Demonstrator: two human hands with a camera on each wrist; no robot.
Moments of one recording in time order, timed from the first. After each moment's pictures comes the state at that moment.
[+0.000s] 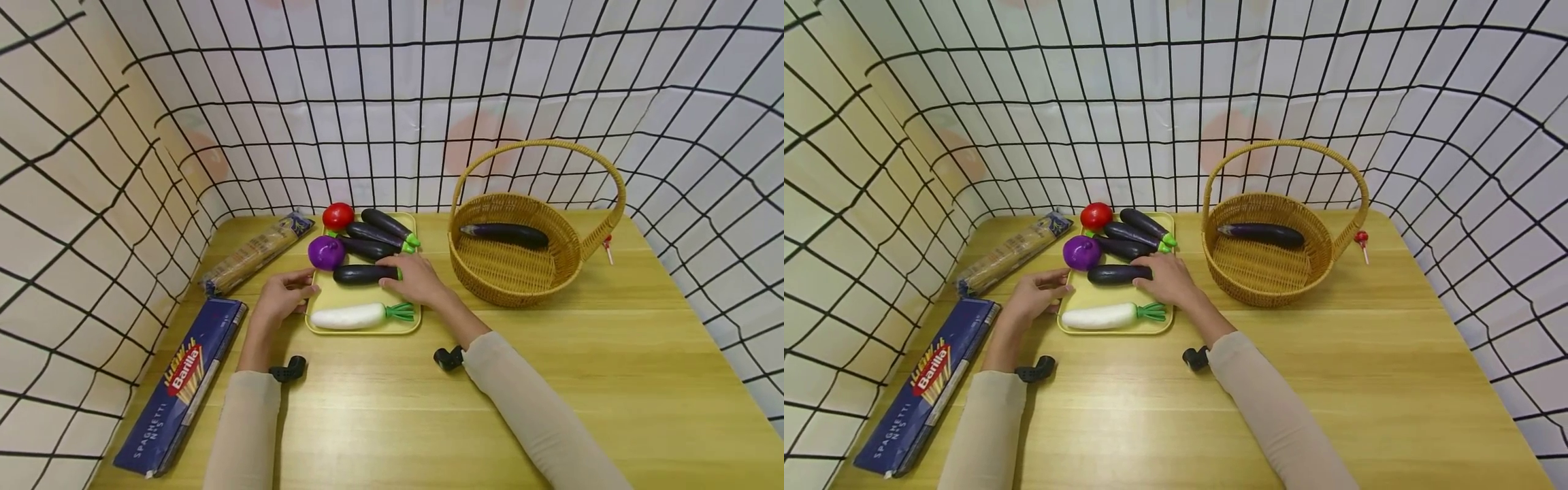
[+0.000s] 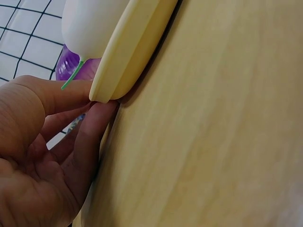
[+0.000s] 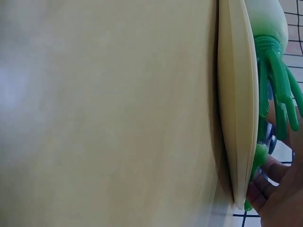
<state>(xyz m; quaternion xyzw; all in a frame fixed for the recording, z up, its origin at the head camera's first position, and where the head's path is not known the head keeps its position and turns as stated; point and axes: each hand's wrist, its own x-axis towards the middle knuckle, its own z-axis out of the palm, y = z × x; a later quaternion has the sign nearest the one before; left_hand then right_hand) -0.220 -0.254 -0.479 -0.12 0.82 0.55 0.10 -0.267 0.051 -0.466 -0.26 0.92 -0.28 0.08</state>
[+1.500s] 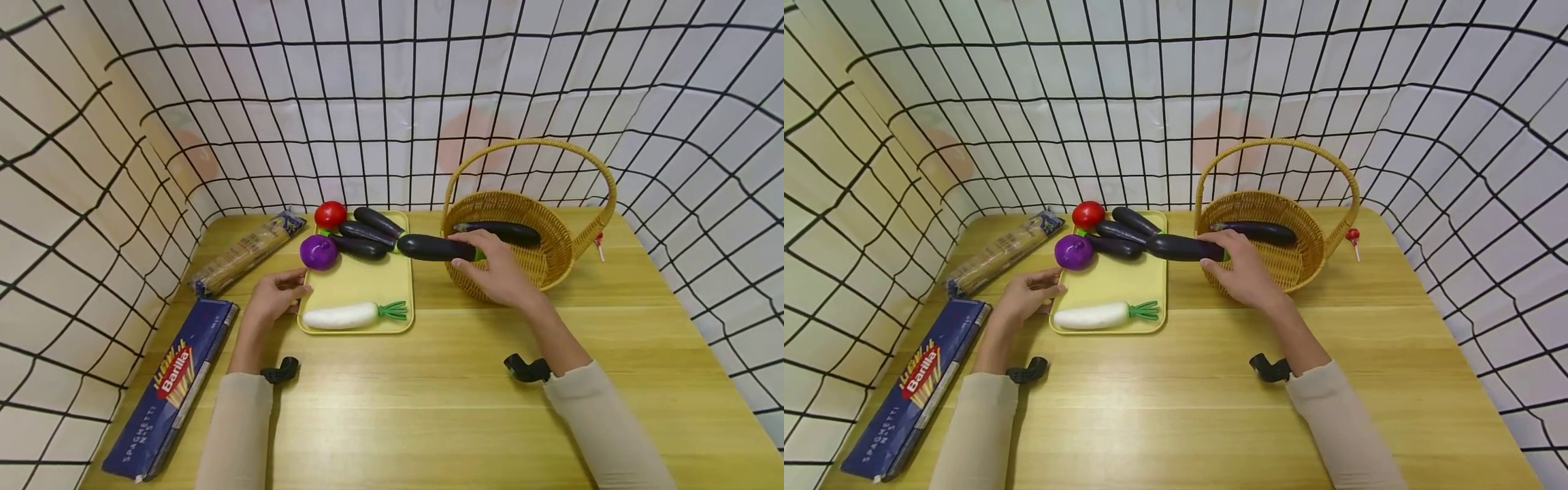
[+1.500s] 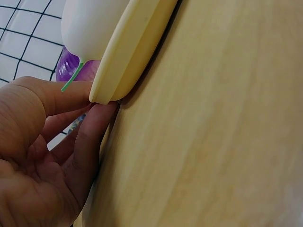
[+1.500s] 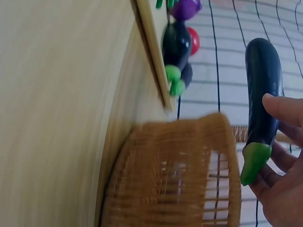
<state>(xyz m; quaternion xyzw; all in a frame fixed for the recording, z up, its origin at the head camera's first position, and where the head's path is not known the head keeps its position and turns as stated) -0.219 -0.252 -0.475 -0.12 0.82 0.55 0.11 -0.229 0.184 -0.405 -0.22 0.90 -0.38 -0.04</state>
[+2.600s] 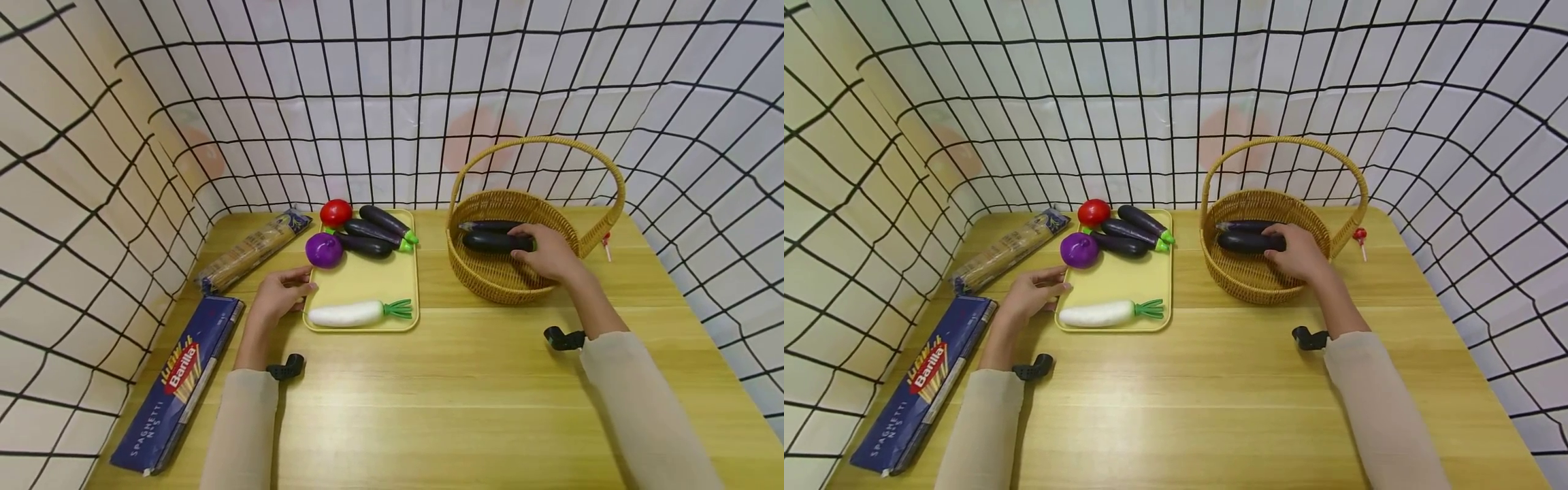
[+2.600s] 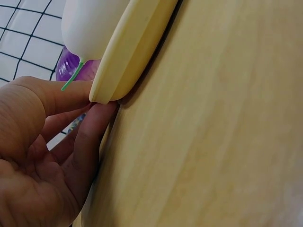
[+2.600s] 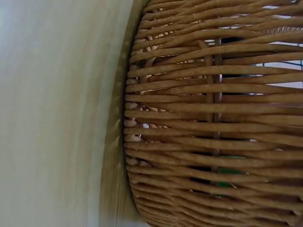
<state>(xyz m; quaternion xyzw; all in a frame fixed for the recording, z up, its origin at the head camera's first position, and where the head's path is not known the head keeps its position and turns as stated) -0.217 -0.252 -0.476 -0.12 0.82 0.55 0.10 -0.277 0.271 -0.420 -0.12 0.95 -0.27 0.07</state>
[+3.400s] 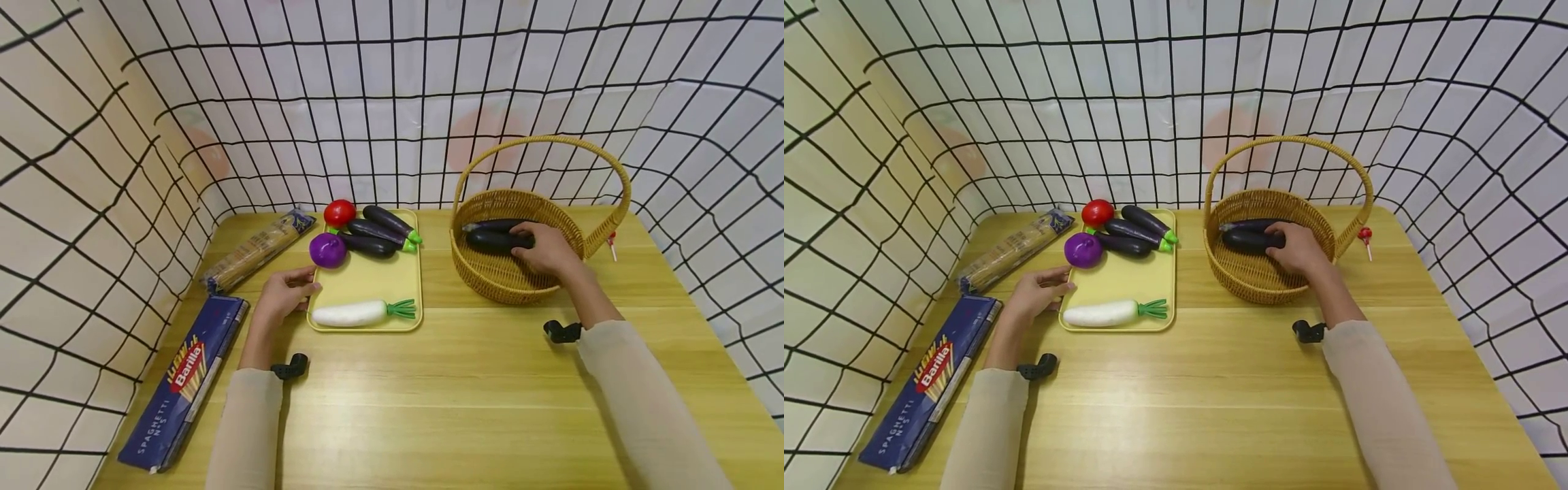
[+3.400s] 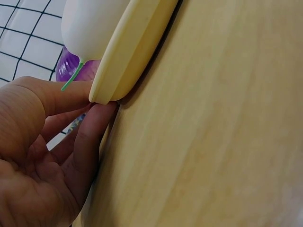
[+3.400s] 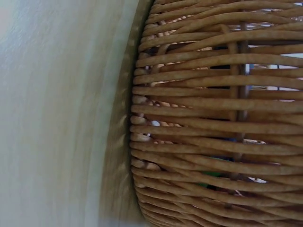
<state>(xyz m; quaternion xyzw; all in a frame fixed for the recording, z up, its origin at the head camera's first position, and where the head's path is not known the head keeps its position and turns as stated) -0.219 -0.253 -0.475 -0.12 0.82 0.55 0.10 -0.296 0.270 -0.430 -0.09 0.96 -0.26 0.09</state>
